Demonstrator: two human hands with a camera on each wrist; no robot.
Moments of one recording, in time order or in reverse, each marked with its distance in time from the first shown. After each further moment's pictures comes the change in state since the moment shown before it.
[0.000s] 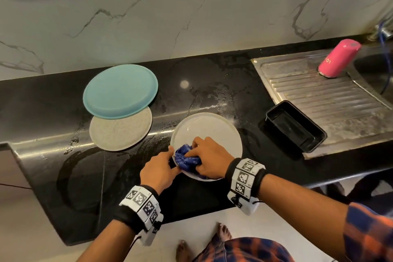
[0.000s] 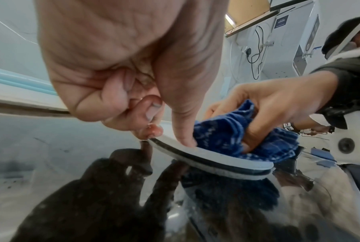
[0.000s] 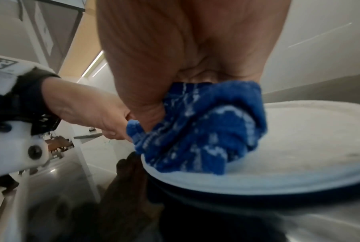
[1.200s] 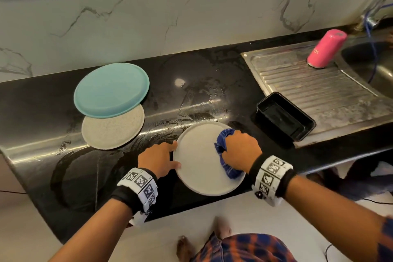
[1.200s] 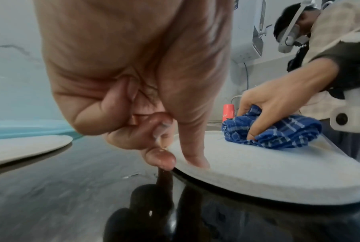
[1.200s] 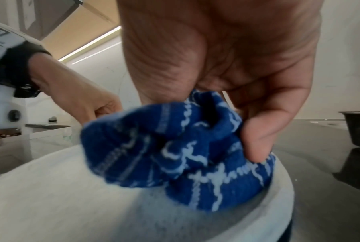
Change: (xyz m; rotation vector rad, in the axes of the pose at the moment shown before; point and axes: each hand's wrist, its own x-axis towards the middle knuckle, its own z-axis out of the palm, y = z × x) left_hand 0.000 0.025 -0.026 0.262 -0.123 0.147; right_hand -0.054 0.049 -0.014 -0.237 0.003 0.492
